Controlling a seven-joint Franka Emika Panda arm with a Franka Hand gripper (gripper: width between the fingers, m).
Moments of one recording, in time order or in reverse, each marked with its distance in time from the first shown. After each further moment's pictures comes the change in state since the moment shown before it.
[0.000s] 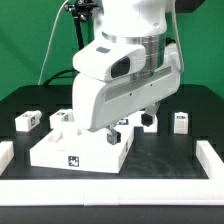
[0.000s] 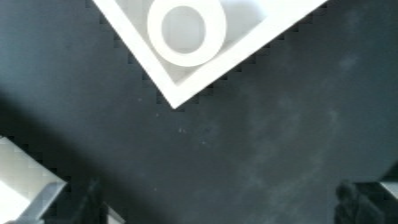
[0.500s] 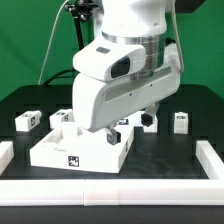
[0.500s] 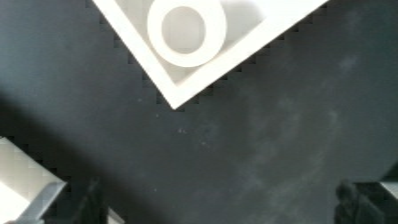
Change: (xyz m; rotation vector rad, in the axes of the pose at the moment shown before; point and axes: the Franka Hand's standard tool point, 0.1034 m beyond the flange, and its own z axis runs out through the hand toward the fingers) arm 0.000 0.000 0.000 0.000 0.000 -0.001
